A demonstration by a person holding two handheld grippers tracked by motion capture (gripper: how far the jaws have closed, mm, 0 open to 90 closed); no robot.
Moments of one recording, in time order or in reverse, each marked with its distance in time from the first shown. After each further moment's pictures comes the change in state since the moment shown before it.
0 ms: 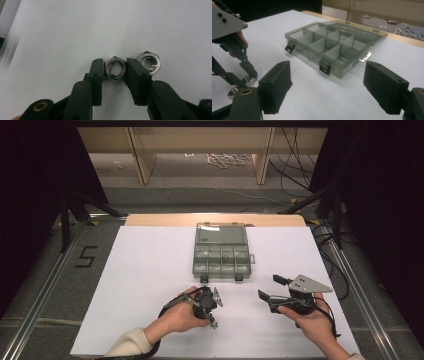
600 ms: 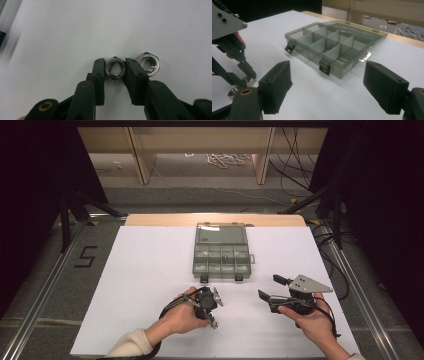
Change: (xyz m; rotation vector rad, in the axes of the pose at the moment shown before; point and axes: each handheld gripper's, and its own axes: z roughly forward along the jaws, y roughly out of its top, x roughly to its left) left arm -0.003 0.000 -0.001 -0.002 0.021 -0.049; right arm -0.001 0.000 0.001 -0.017 -0.008 -0.013
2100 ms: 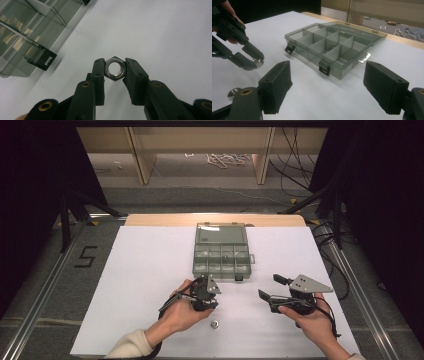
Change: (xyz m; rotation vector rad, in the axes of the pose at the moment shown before) left arm 0.006 0.004 -0.022 -0.251 0.123 -0.140; right arm 0.001 0.001 -0.002 0.012 0.007 0.016
